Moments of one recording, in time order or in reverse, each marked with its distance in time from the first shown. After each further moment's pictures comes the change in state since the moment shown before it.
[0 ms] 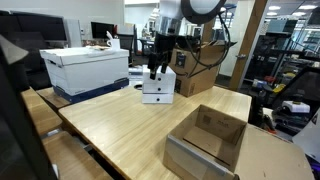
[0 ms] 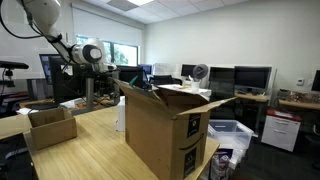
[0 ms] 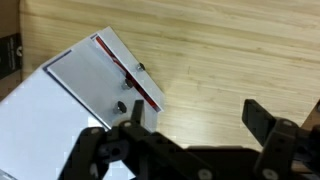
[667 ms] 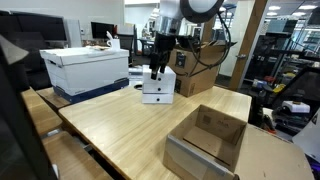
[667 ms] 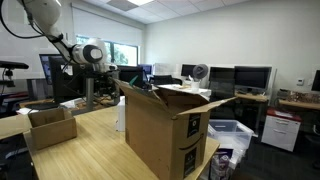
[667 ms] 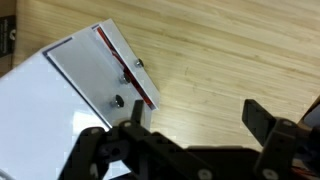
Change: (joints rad) arm -0.015 0.002 0.006 0.002 0.037 0.003 -0.145
